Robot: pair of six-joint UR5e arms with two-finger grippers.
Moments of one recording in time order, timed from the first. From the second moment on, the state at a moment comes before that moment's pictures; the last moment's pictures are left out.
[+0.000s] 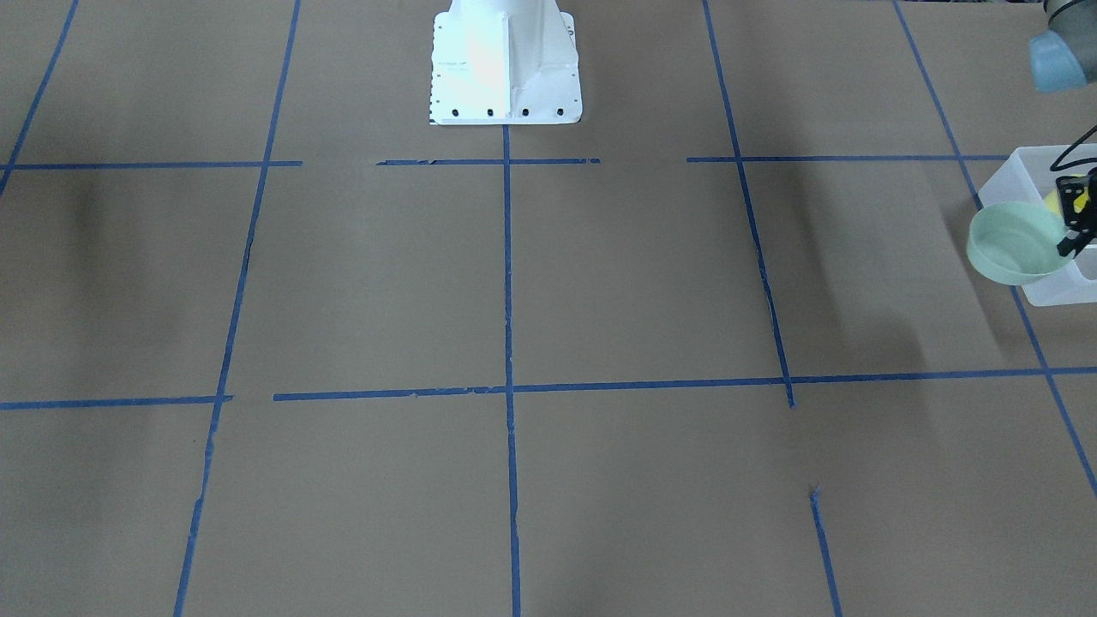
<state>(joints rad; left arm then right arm) -1.41 -1.41 -1.71 -2.19 -2.25 -0.05 1.37 -1.67 2.04 -1.41 2.34 0.25</state>
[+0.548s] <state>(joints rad) -1.71 -1.44 -1.56 -2.01 -2.25 0.48 1.37 -1.67 2.04 -1.40 2.34 0.24</state>
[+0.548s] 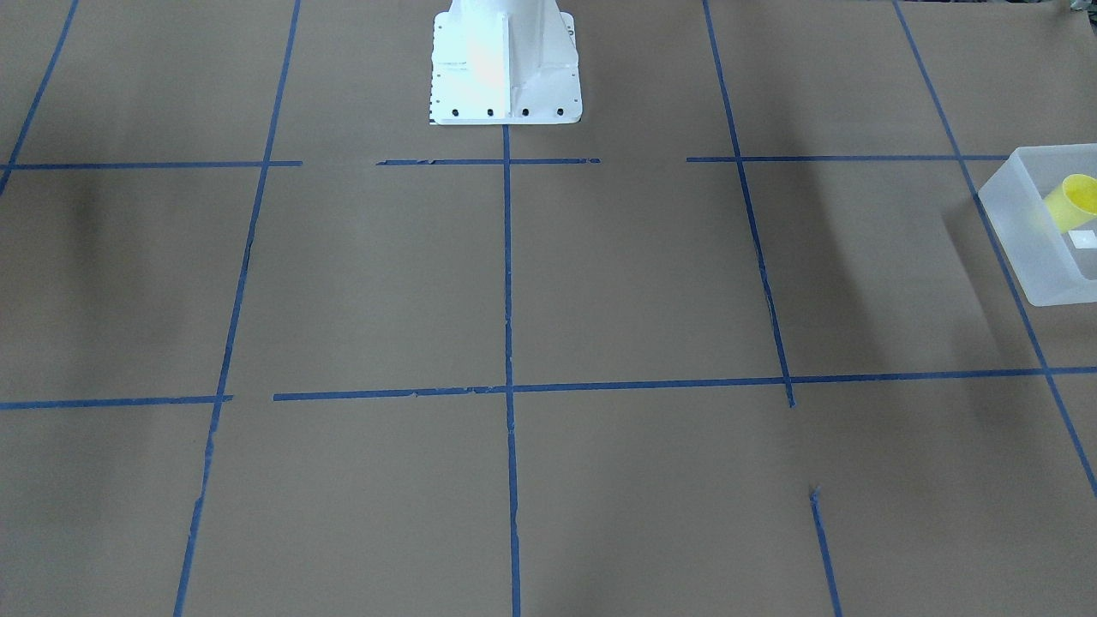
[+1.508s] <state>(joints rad) -1.72 -1.38 -1.21 -2.50 -2.15 0.35 1.37 -1.67 2.04 -1.40 2.34 0.24</state>
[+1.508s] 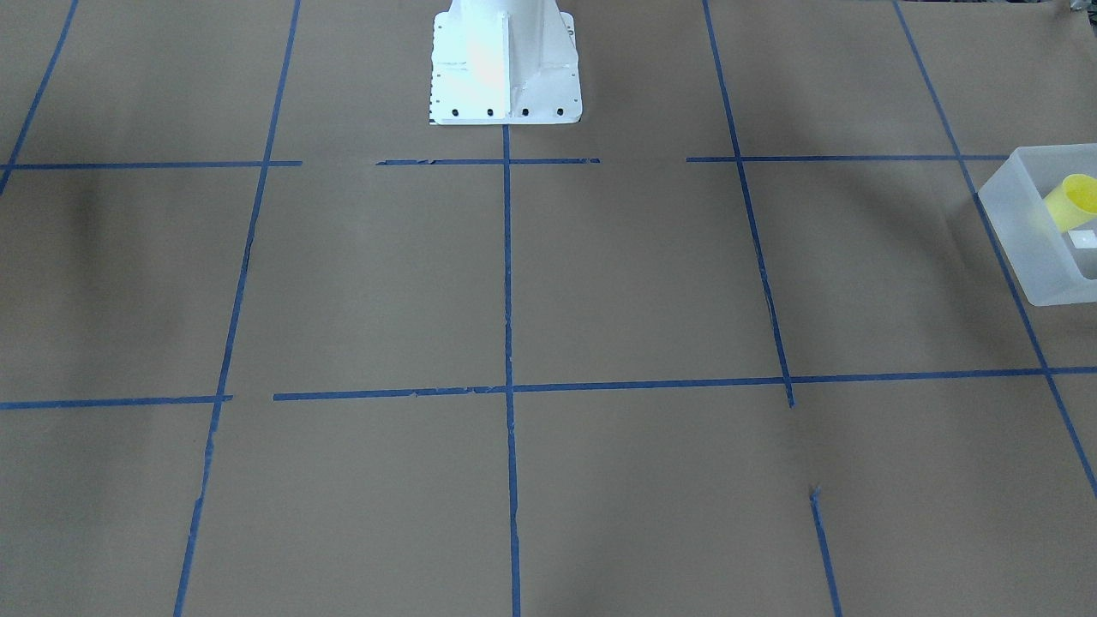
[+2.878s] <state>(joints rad) -1.68 -1.38 -1.35 -2.45 -2.21 0.26 1.35 -1.67 2.04 -1.40 2.34 0.25</state>
